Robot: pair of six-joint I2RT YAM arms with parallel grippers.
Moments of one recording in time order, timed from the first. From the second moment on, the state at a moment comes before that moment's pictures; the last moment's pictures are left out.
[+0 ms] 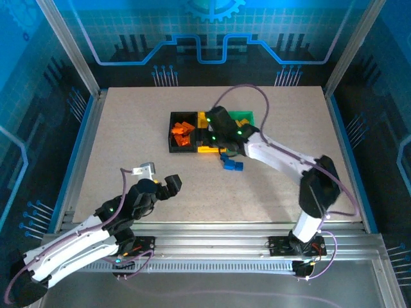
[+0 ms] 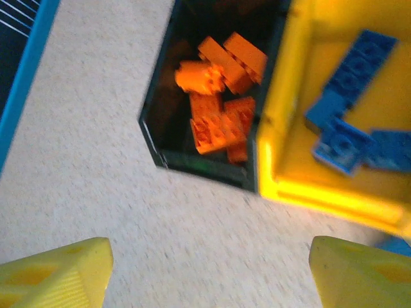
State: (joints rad) left arm -0.80 0.58 0.38 -0.39 -0.38 -0.91; right arm 0.73 1.69 1.39 -0.50 0.02 0.62
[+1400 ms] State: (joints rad) left arm -0.80 0.87 0.39 -0.21 -0.26 -0.90; right arm 0.73 1.84 1.10 -0.21 -0.17 0.34
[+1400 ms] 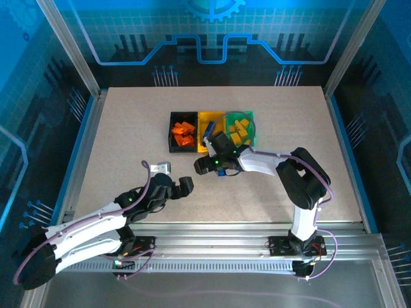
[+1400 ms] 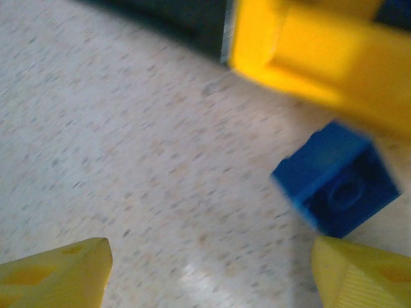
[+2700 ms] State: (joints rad) left arm -0.79 0.95 0.41 -0.18 -0.21 -0.90; right arm 0.75 1.69 1.29 -0.51 0.20 0.45
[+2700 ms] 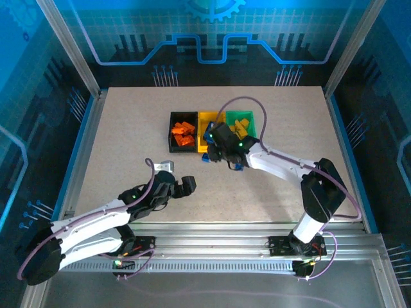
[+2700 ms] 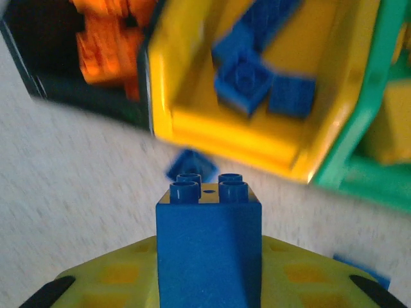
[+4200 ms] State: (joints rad) left arm -0.79 0.92 0.44 -0.22 -0.17 -0.90; right arm 0.64 1.61 1.03 -0.59 0.18 0.63
